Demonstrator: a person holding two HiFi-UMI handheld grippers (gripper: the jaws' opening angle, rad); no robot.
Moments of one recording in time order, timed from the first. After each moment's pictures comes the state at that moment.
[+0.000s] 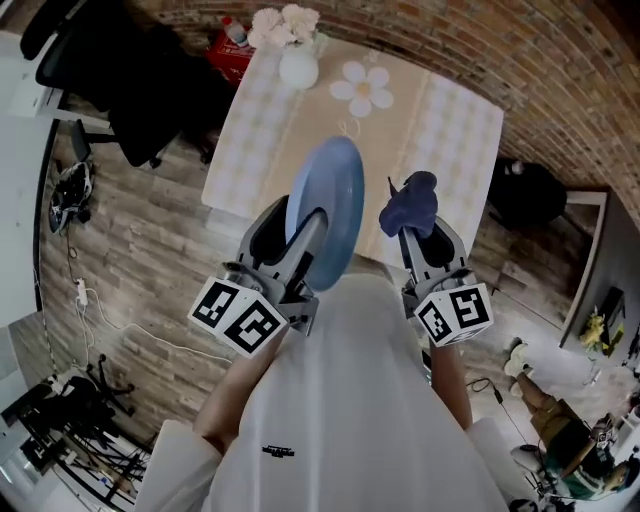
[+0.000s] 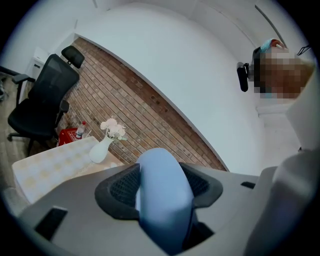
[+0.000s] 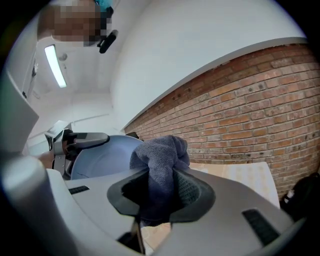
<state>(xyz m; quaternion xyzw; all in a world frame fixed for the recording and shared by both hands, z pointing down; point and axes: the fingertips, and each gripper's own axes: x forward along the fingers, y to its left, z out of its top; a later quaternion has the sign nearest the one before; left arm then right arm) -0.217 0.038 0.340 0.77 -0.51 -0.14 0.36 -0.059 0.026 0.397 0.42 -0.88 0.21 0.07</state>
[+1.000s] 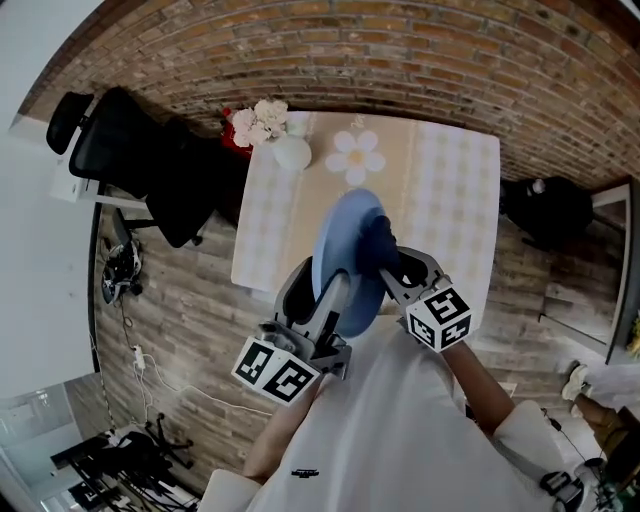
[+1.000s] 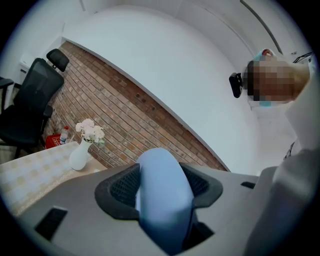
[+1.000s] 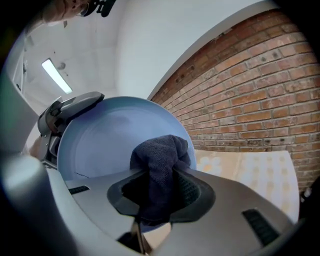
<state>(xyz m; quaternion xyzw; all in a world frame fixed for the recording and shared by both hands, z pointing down) -0.128 -0.018 0.302 0.80 -0.49 -0.14 0.31 -0.058 -0.035 0.431 0.32 -0.91 0.25 0.10</state>
